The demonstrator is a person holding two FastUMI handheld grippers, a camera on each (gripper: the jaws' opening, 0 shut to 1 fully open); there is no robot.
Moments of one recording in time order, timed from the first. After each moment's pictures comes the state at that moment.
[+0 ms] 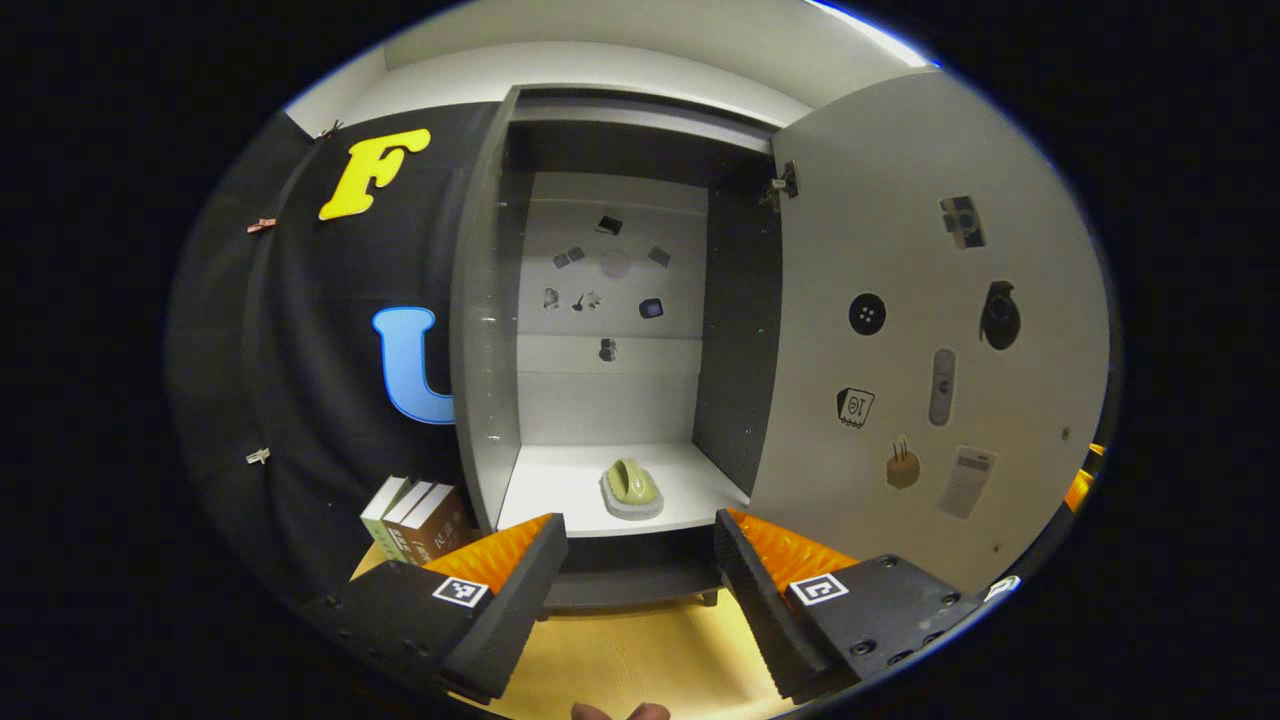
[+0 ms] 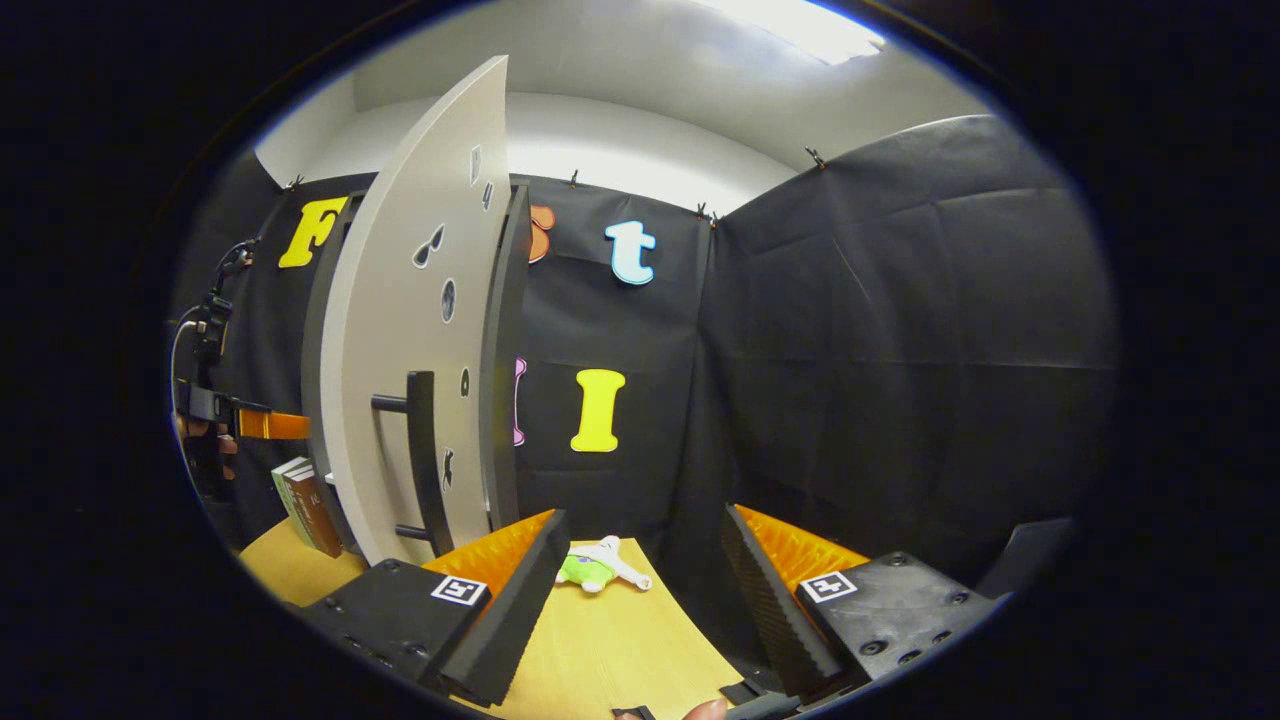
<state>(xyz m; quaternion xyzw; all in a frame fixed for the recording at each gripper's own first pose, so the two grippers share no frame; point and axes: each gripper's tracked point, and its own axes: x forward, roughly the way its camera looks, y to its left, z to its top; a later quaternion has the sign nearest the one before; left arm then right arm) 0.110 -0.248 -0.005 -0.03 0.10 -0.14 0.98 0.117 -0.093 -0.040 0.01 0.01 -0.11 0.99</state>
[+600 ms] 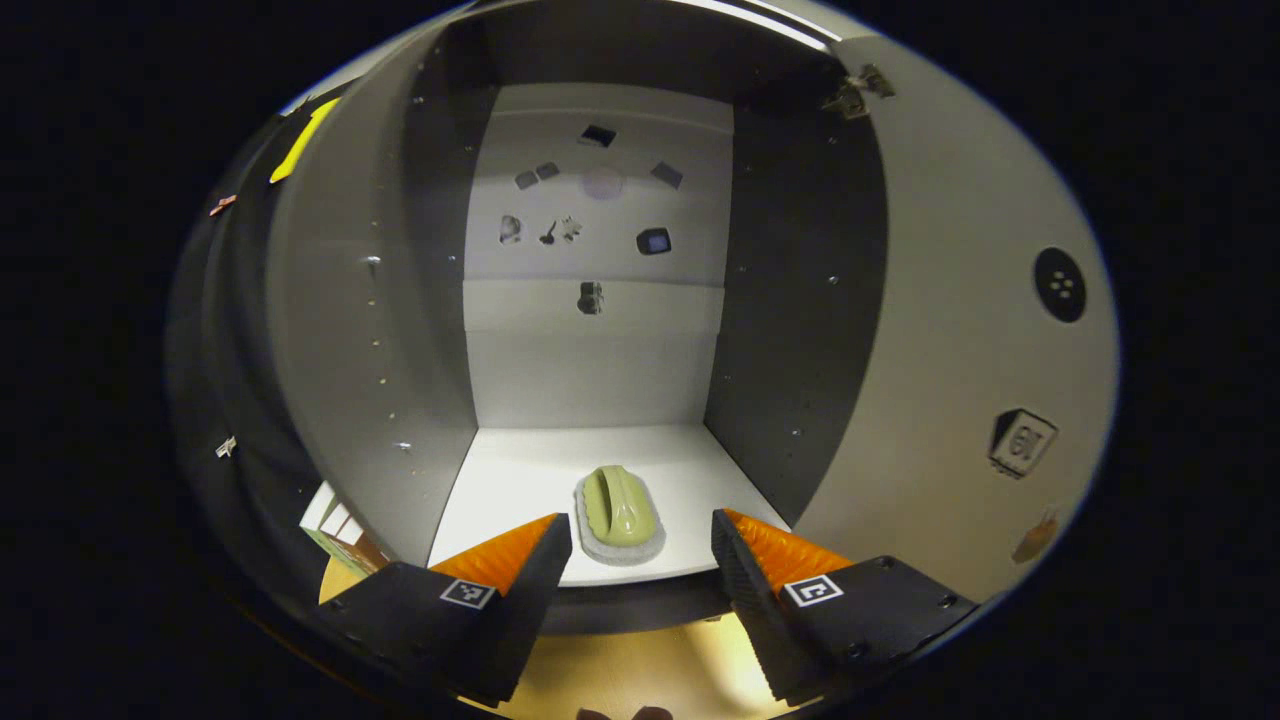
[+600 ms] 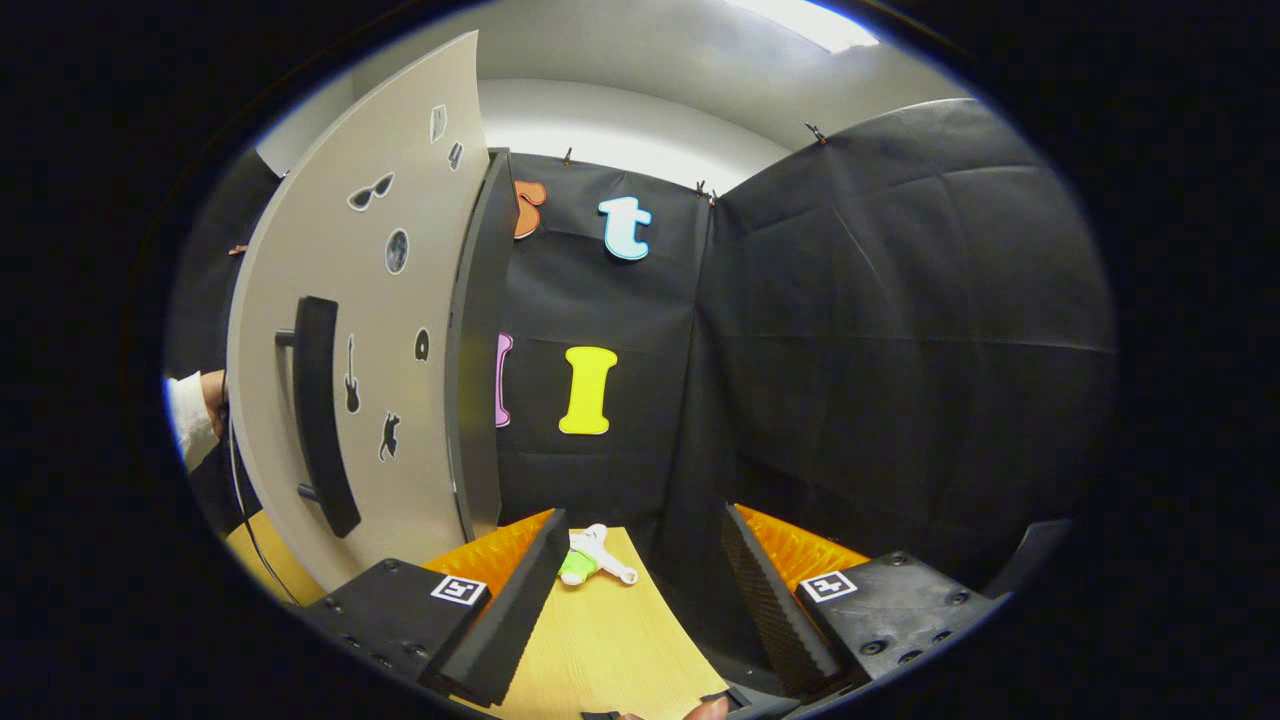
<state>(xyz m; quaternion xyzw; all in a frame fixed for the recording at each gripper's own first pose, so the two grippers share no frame) 0.272 -0.295 -0.055 -0.03 0.20 -0.14 0.97 0.145 -0.124 -0.073 0.00 0.04 -0.11 0.99</state>
